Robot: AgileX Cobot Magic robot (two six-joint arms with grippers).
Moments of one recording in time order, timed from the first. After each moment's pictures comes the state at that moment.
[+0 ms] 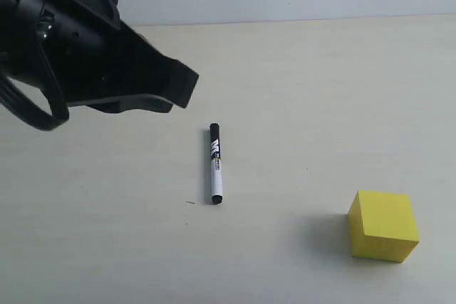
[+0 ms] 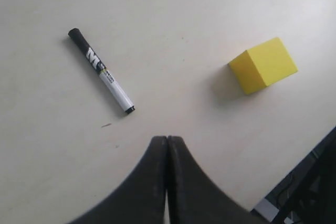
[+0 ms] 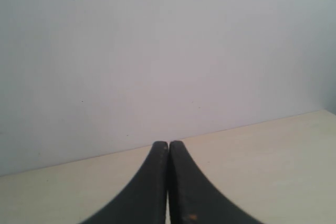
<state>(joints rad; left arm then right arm) -0.90 1.27 -1.11 -0.05 0.86 -0.28 0.12 0.01 0.00 0.02 0.01 0.19</state>
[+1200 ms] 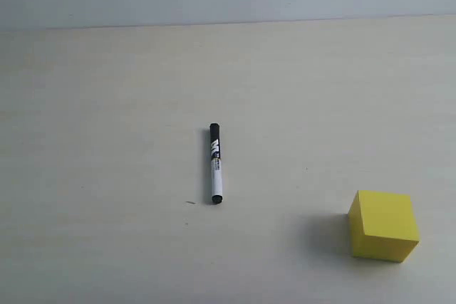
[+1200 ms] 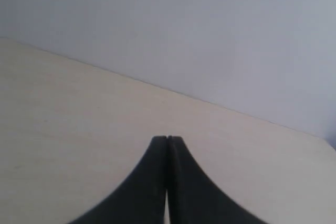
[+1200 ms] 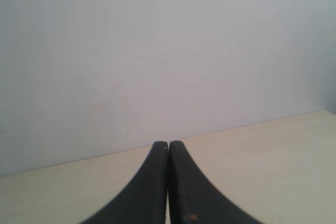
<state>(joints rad) -0.24 0.17 -0.22 -0.18 0.29 -0.27 0.12 0.01 0.00 0.02 0.01 0.19</state>
